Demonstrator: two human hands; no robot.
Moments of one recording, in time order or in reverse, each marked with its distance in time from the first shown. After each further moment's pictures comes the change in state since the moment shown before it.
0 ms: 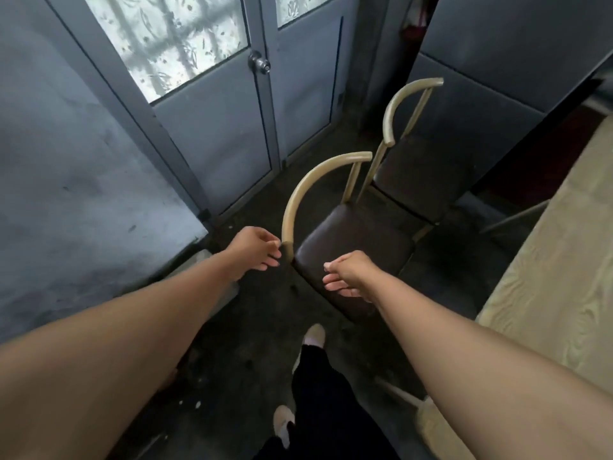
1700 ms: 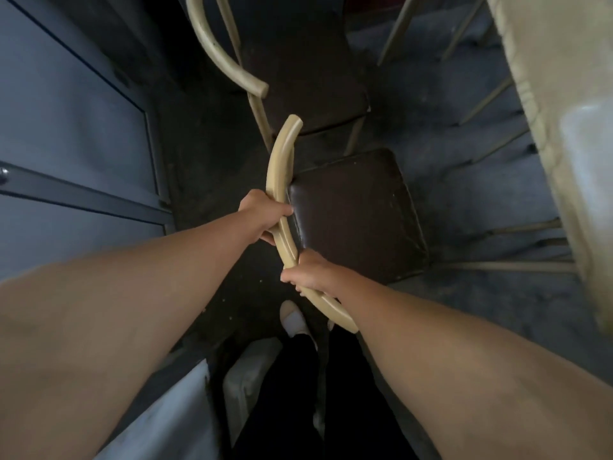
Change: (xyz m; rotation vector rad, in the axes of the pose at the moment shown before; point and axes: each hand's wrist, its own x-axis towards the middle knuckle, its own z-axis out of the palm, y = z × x) left_hand 0.325 0.176 0.087 0.781 -0.441 0.107; right_hand 0.246 -0.122 0.020 0.449 0.139 0.146
